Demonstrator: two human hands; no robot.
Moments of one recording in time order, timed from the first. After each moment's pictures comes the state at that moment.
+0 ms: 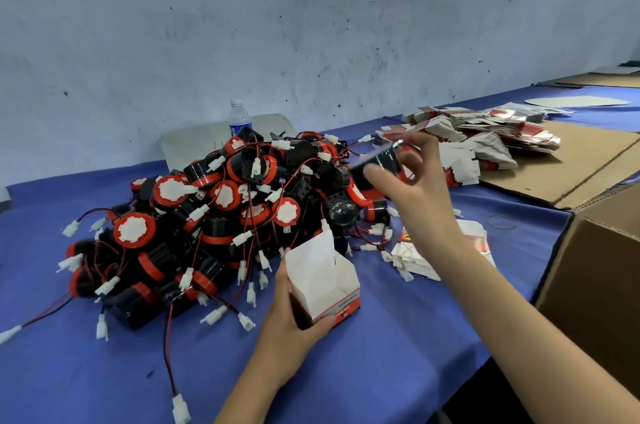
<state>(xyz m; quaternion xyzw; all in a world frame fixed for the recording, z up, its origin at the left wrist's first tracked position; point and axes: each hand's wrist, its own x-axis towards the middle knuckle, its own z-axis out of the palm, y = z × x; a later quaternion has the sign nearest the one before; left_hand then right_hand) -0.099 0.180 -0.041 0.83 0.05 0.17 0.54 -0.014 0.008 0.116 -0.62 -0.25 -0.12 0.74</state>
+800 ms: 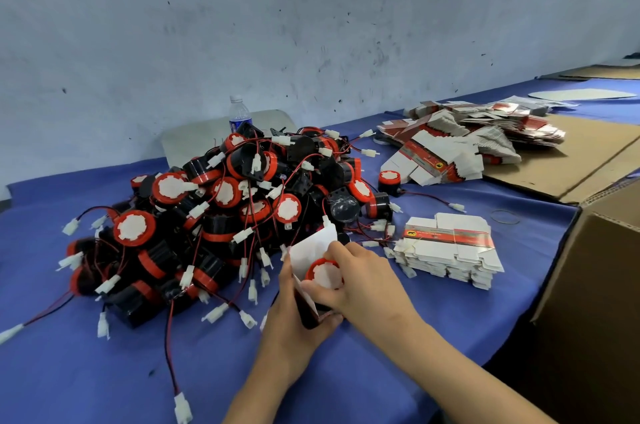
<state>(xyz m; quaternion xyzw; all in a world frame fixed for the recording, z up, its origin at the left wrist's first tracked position) -0.099 0.175 -0.045 0.85 0.05 0.18 0.50 -0.052 0.047 0.035 -0.91 -0.31 -0.09 0.25</state>
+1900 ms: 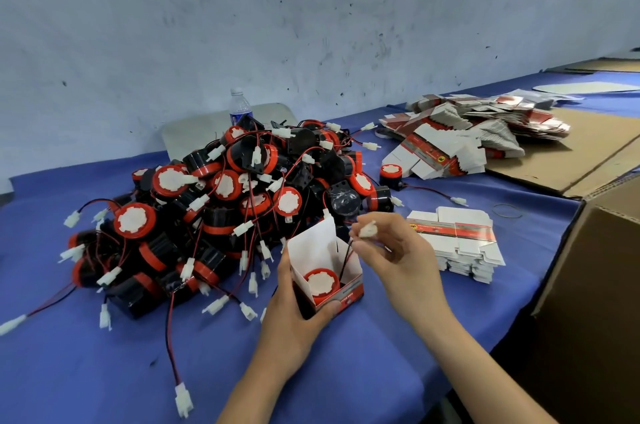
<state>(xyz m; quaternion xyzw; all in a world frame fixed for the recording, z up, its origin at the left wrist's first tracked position) -0.108 0.166 -0.025 0.83 0.08 0.18 0.52 -0.042 0.014 0.028 -0.68 -0.28 -0.12 0.67</state>
